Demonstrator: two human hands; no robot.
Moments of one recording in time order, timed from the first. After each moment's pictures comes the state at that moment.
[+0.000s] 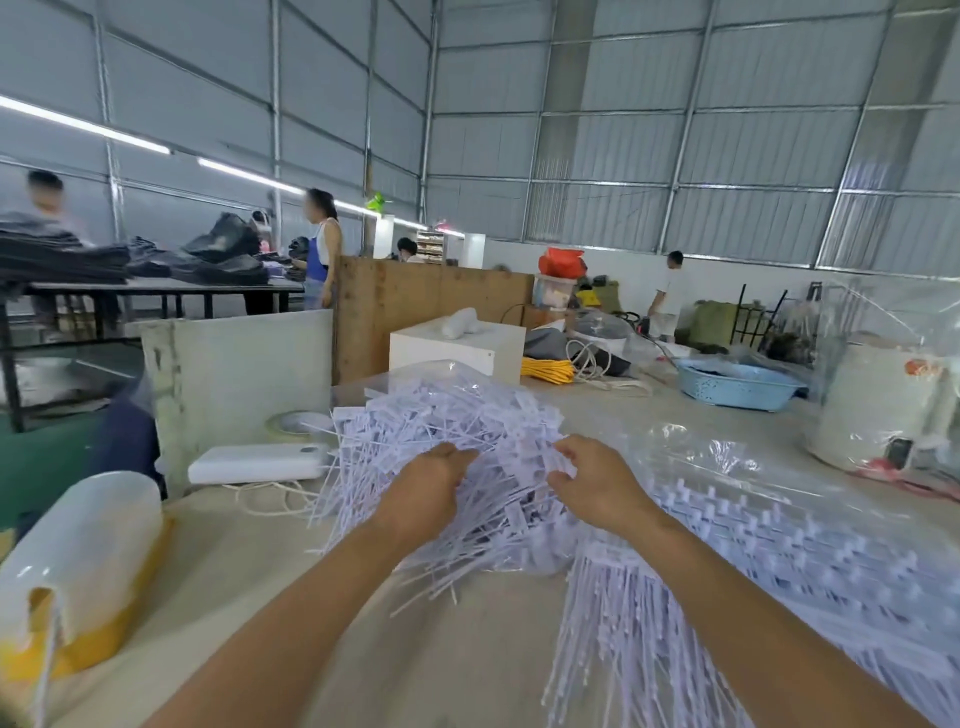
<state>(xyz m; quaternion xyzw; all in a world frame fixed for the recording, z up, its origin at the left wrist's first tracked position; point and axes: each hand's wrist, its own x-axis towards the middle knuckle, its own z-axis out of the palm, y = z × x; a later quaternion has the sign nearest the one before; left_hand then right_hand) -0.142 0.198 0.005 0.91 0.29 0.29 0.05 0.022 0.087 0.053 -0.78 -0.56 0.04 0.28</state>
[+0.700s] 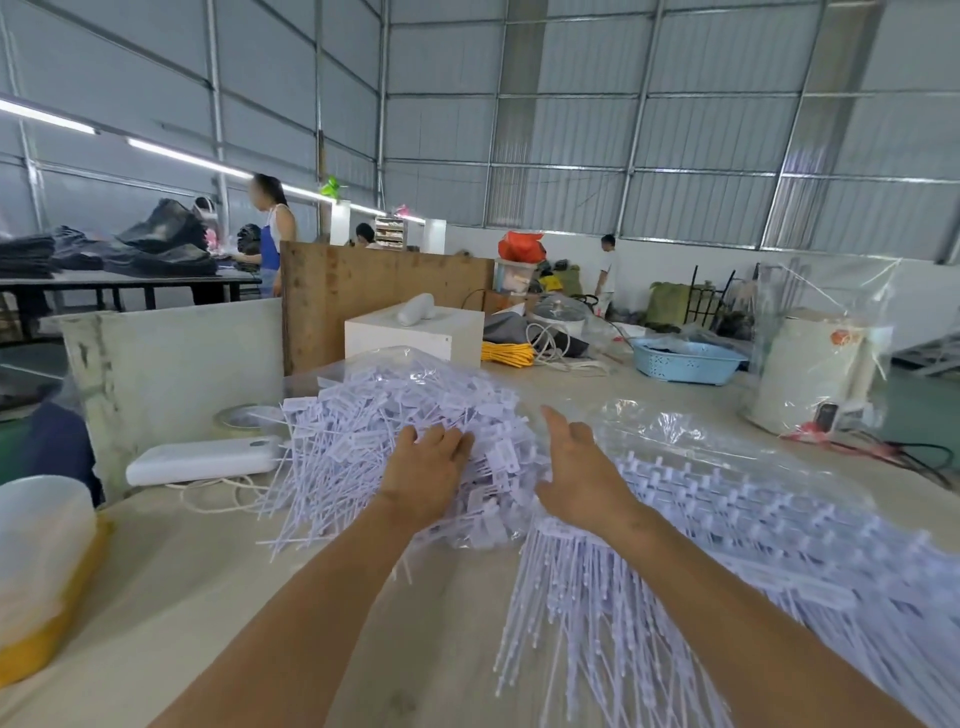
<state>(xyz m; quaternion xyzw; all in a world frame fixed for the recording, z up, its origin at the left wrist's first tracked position) -0.097 0.187 0.007 0.90 0.33 0.10 -0.26 0.026 0.051 0.048 -0.82 -0.54 -0.03 0.21</state>
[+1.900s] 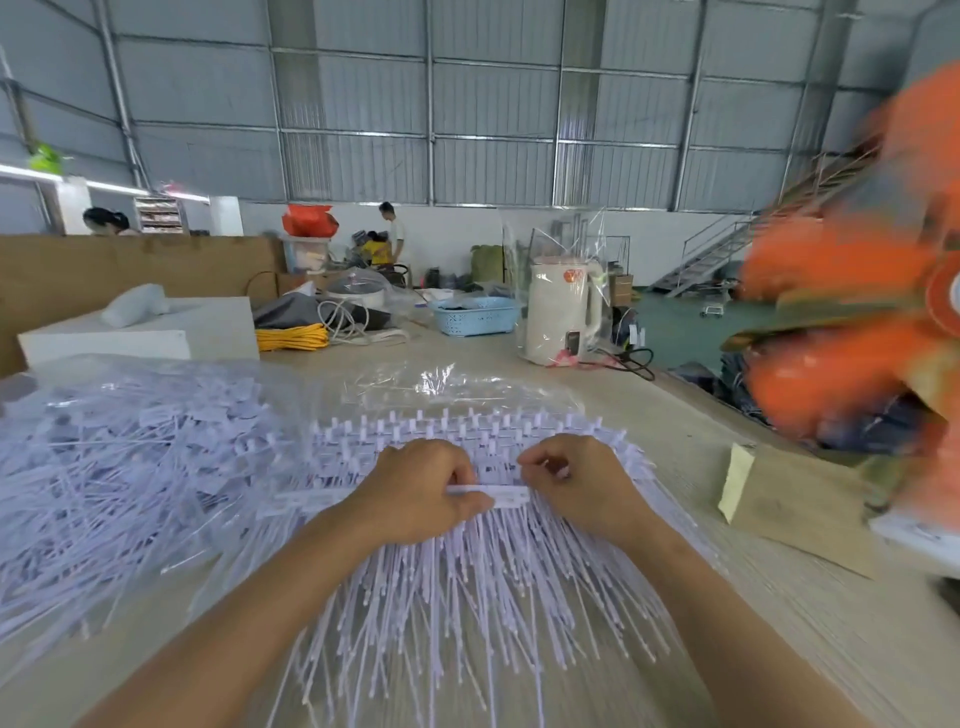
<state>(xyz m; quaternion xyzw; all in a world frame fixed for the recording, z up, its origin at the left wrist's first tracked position) 0.035 -0.018 0.039 0.98 0.07 0.14 0.13 0.157 -0.170 0.016 -0.81 -0.43 -0.07 0.40</state>
